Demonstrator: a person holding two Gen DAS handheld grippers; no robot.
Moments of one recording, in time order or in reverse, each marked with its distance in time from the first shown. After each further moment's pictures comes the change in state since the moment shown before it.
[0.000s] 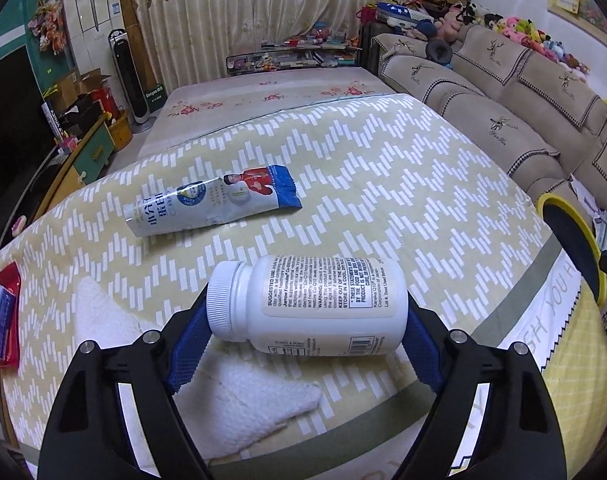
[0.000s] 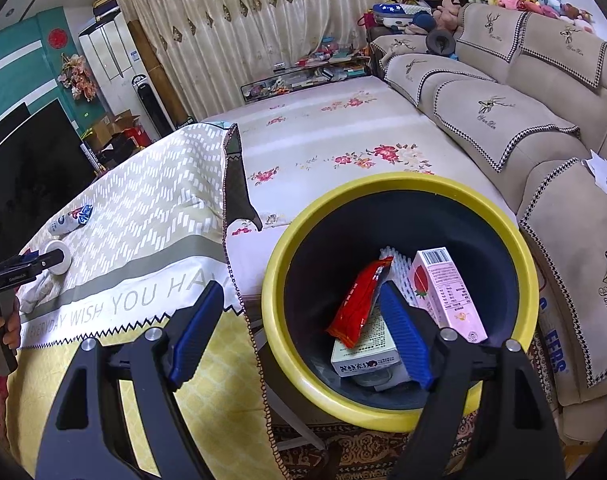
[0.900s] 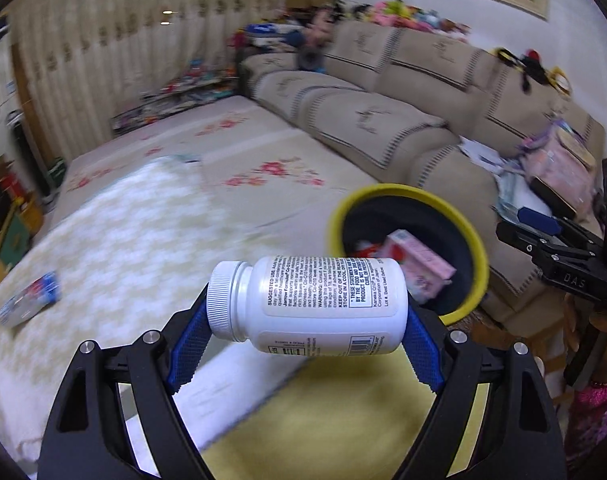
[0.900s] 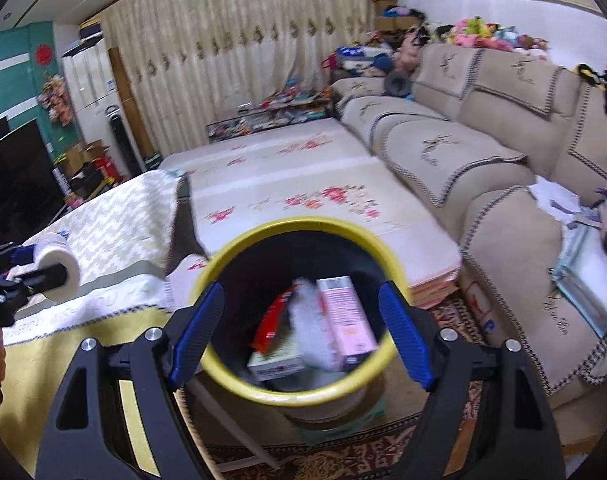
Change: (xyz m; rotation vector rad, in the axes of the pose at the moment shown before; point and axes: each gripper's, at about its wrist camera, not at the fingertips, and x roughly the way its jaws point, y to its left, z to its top) left arm -0.058 -0.247 0.011 0.307 -0.085 -0.291; right arm -0.087 -0.067 -0.011 0.017 -0.177 -0.177
